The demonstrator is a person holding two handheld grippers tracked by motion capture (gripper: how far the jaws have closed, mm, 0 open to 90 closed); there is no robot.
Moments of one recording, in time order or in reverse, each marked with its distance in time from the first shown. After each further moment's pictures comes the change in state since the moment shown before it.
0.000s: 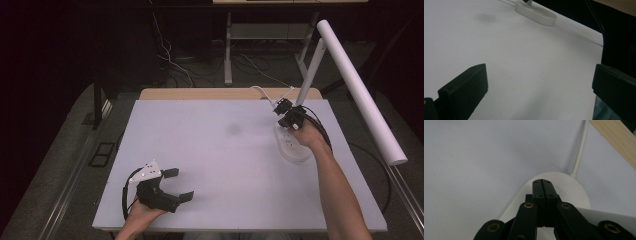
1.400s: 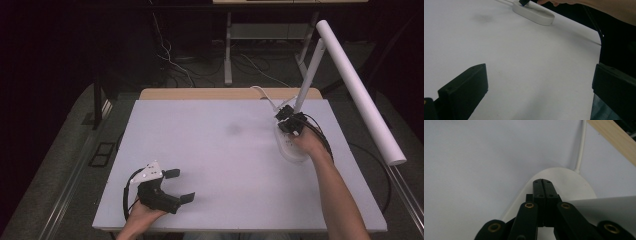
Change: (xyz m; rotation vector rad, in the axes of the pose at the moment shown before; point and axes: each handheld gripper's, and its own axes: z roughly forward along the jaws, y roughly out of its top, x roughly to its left) left arm -0.003 0.000 0.001 0.002 -0.011 0.012; right arm 0.010 -0.018 0.007 -0.086 -0.041 0.033
